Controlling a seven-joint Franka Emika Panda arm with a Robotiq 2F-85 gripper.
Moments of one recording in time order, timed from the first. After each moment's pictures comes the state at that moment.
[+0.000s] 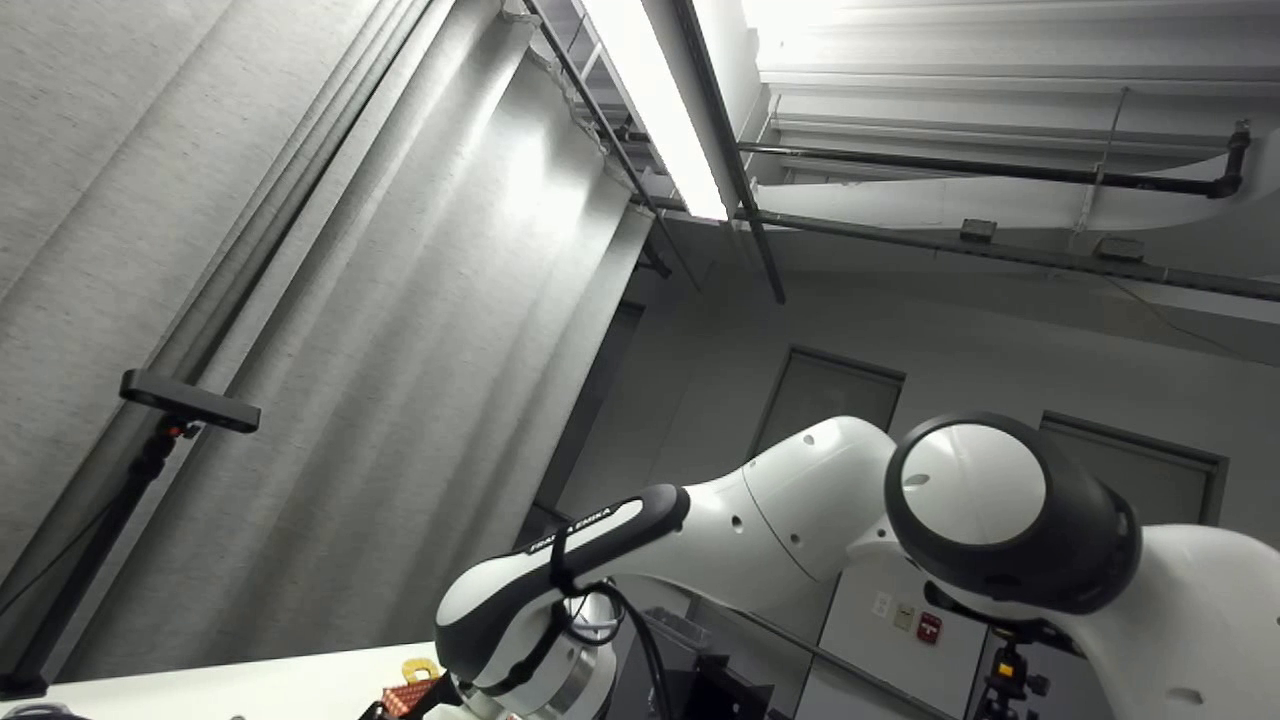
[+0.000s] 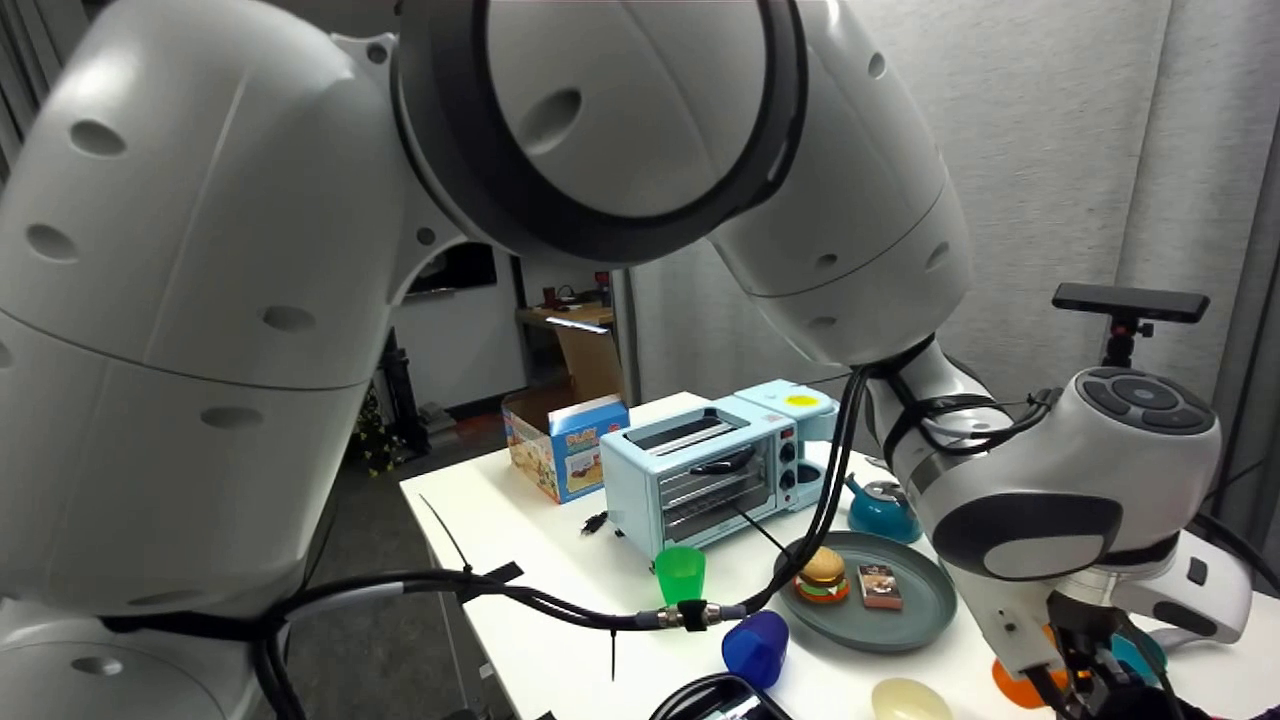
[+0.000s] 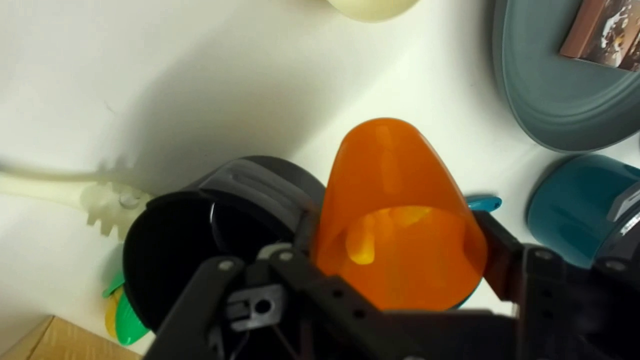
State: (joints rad) arm -0.35 0.51 0.12 -1.99 0.47 2.76 -0.04
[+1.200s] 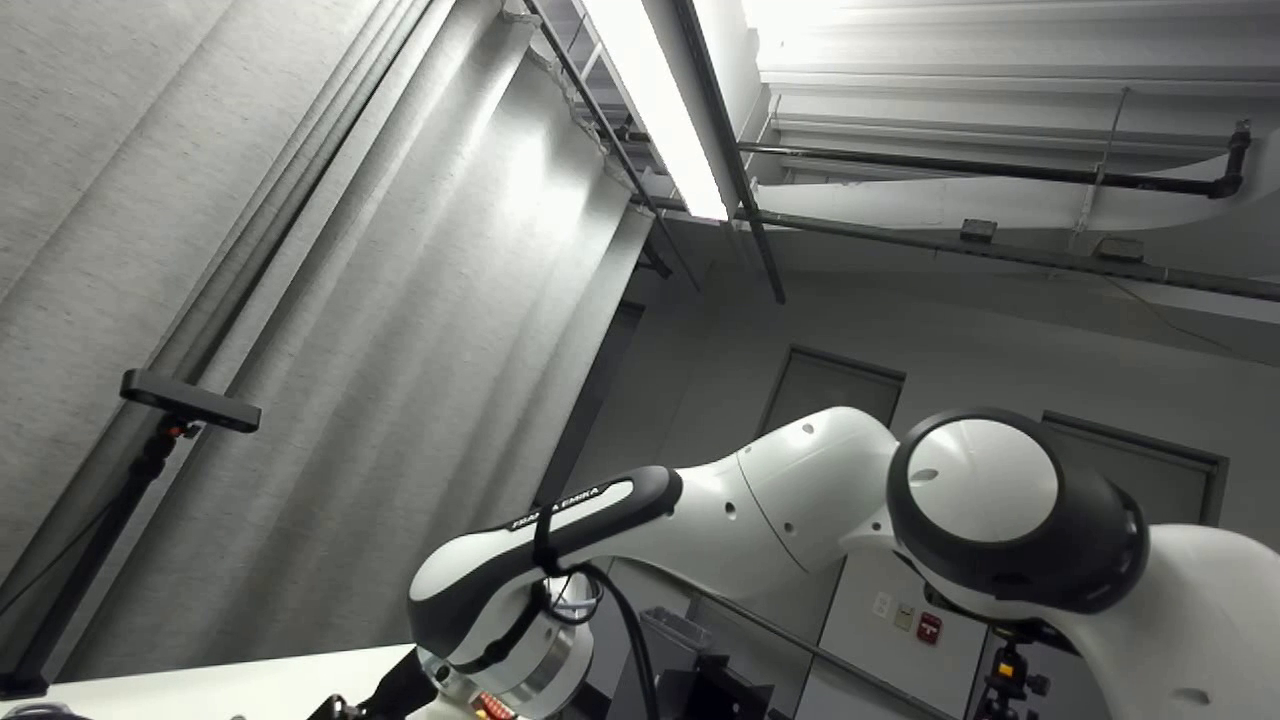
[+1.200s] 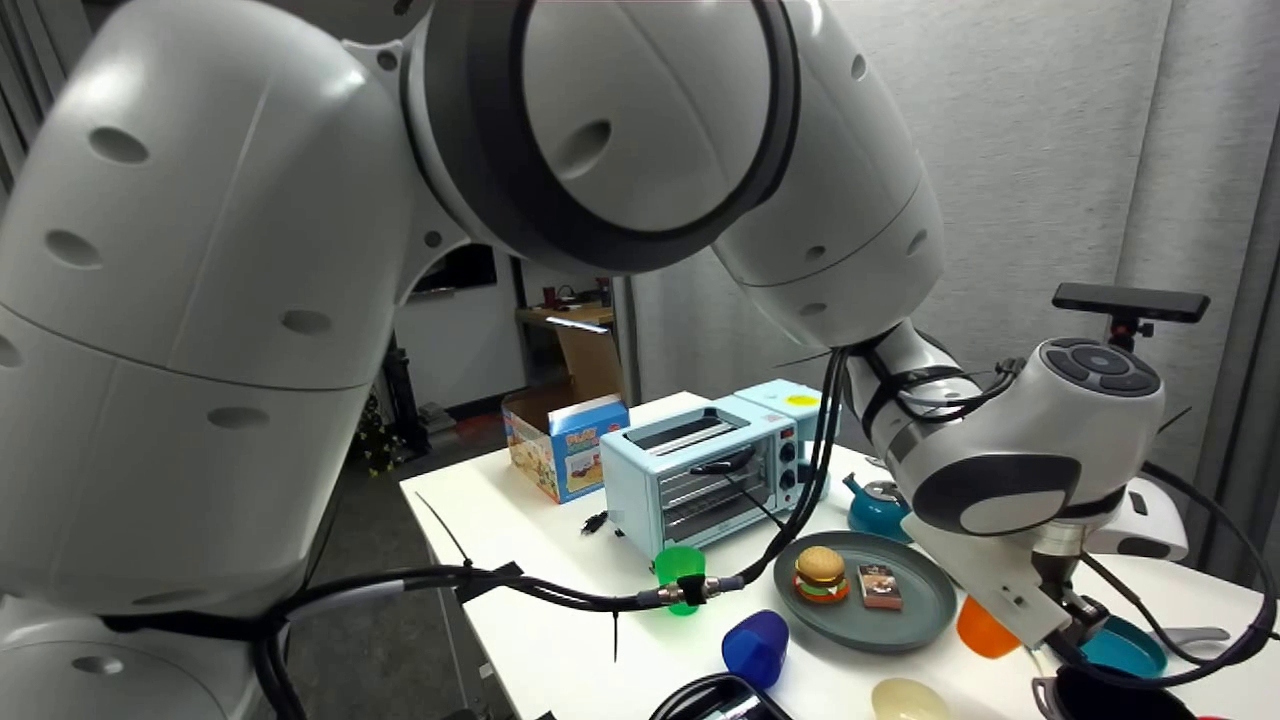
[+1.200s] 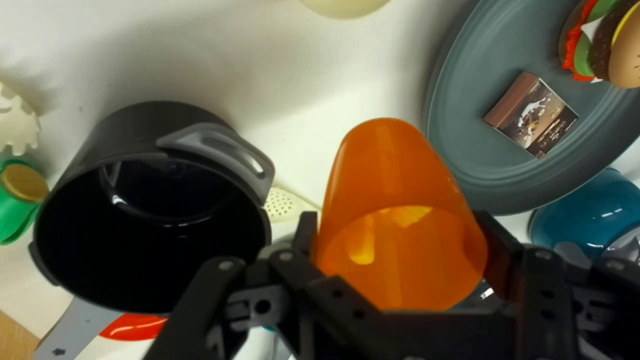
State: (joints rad) arm -0.35 0.52 0.19 -1.94 0.45 2.72 -0.33
